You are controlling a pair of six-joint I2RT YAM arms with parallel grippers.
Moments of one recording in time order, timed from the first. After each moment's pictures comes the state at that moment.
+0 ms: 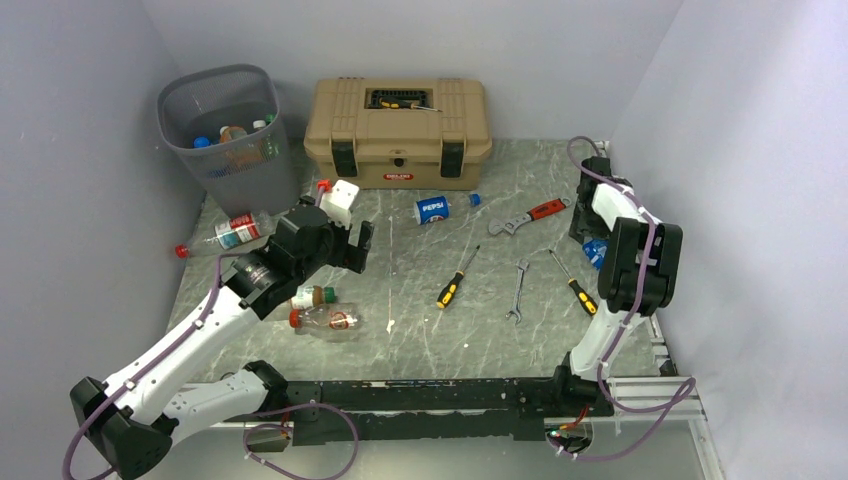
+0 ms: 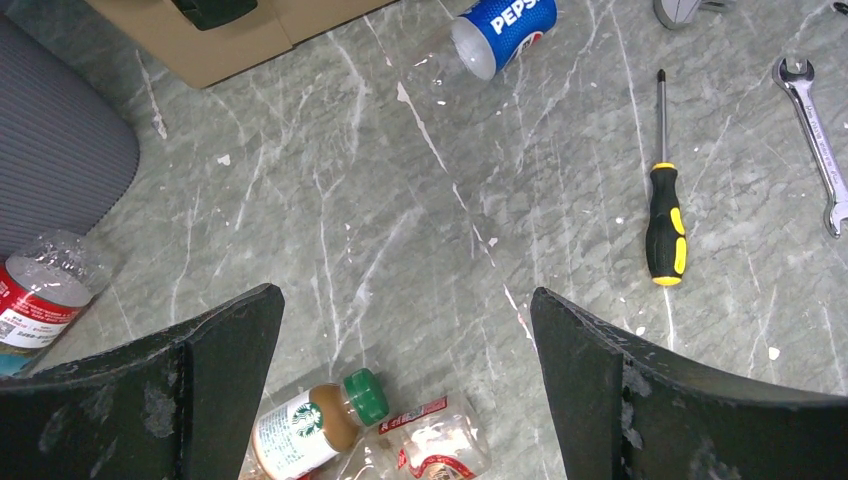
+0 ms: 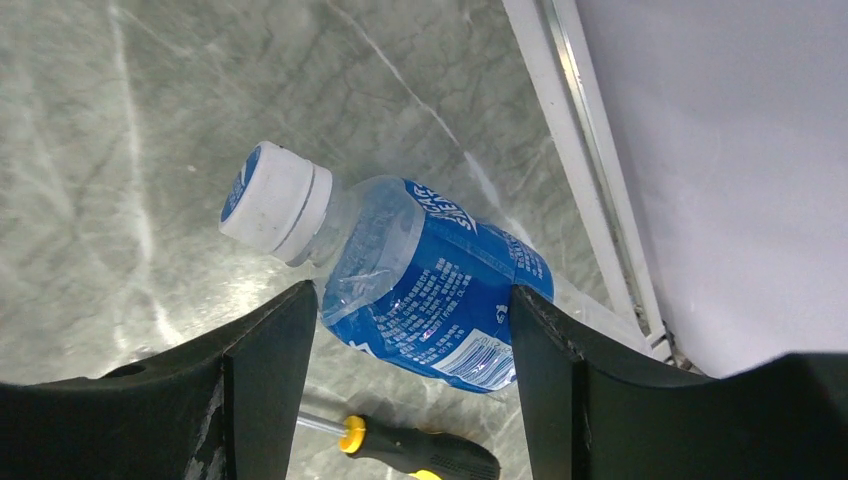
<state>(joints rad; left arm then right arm) -0.67 0.97 0.97 -0.48 -0.22 -0.09 -0.17 1.87 1.32 -0.70 0.48 0.18</state>
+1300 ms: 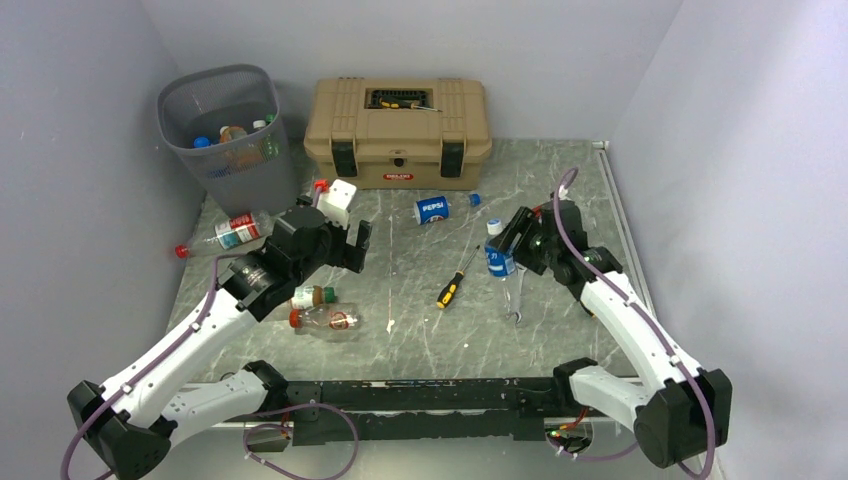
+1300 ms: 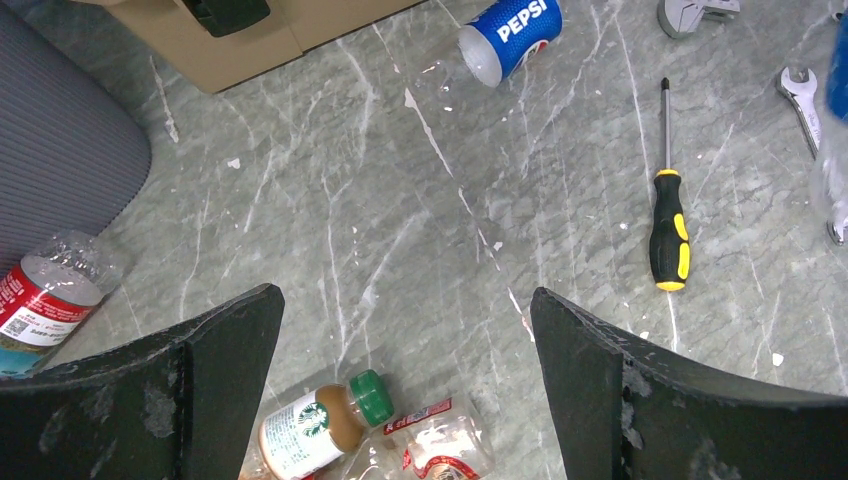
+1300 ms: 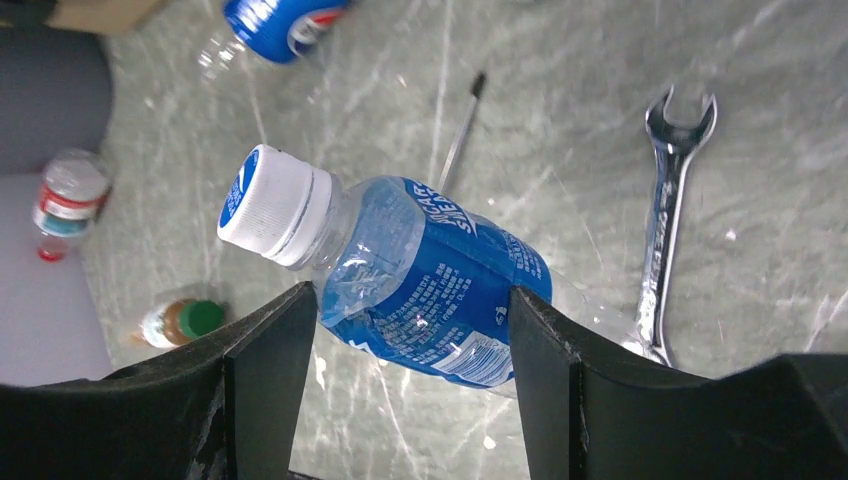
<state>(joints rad) -0.67 0.96 0.97 -0.48 -0.23 -0.08 0.29 1.03 0.85 -0.50 -0.03 0.76</state>
